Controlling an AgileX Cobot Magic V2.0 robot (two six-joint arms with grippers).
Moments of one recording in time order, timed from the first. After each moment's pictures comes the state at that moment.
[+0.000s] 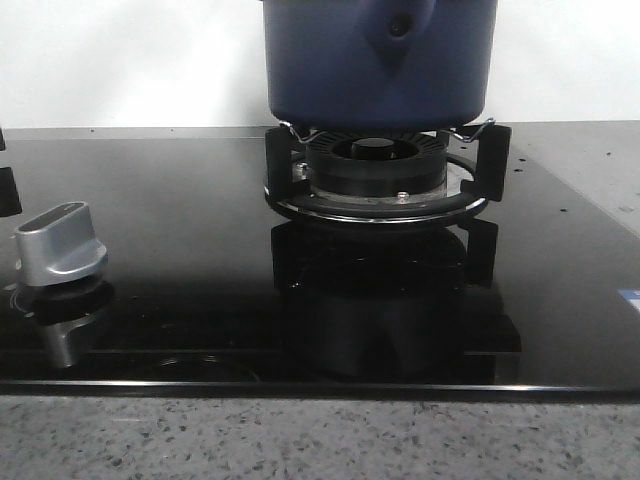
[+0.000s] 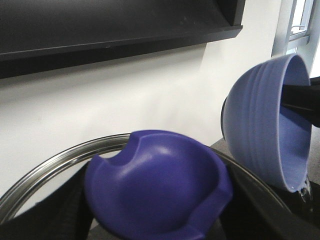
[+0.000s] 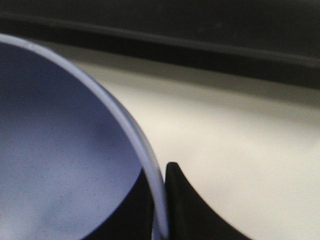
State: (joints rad) left arm 0.04 1.54 -1.43 -1.58 0.92 1.62; right arm 0.31 1.48 -1.15 0.32 -0.42 -0.49
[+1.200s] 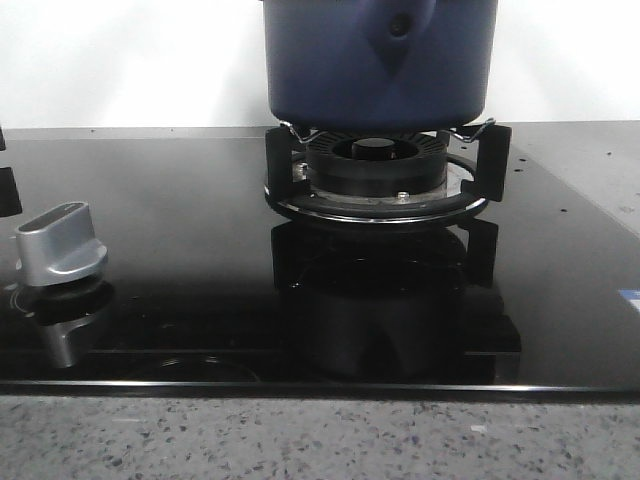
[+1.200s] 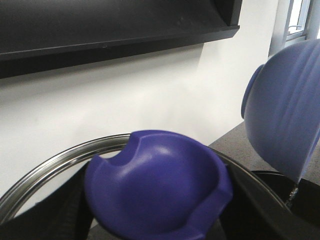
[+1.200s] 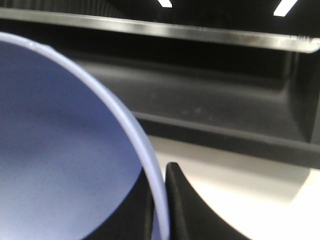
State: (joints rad) left arm 0.04 1.54 -1.43 -1.57 0.93 1.62; right arm 0.37 1.48 -0.98 0.24 -0.93 -0.49
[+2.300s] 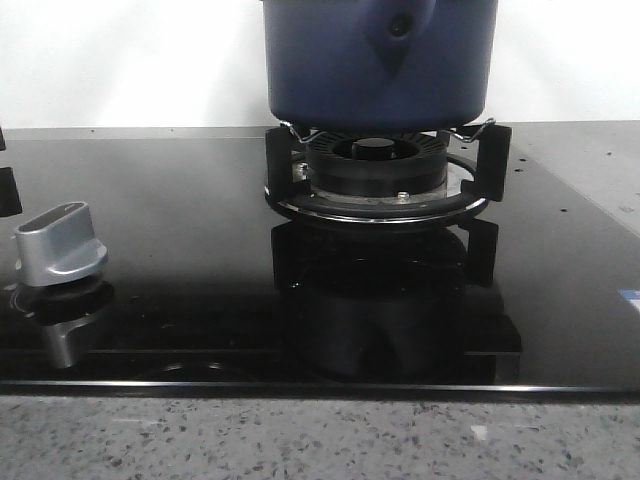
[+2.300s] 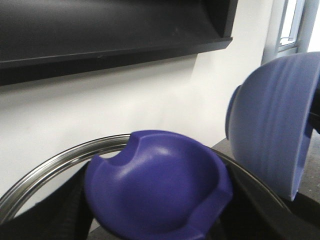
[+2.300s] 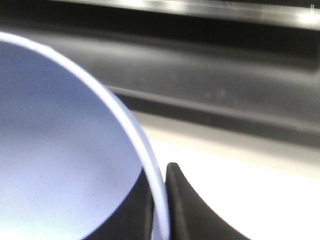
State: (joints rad) left arm 0.04 1.54 -1.43 -1.62 0.96 1.62; right arm 0.37 1.45 -1.07 0.28 -0.63 -0.49
